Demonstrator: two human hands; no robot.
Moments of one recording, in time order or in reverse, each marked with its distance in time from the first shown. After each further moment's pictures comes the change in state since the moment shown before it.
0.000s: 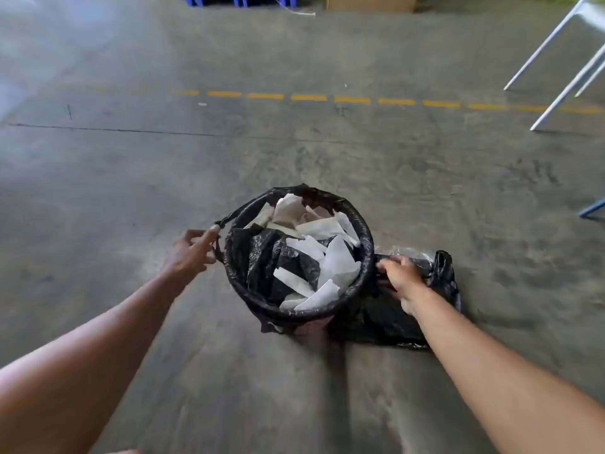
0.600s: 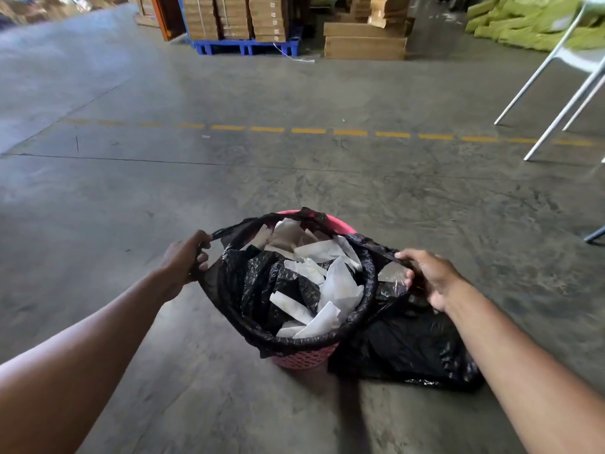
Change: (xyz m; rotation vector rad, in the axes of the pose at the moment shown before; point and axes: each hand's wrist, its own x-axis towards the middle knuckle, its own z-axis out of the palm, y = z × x) left_hand 0.017 0.026 0.001 -0.196 -0.115 -0.081; right_hand -0.054 -0.075 -0.036 0.180 -0.105 -0.139
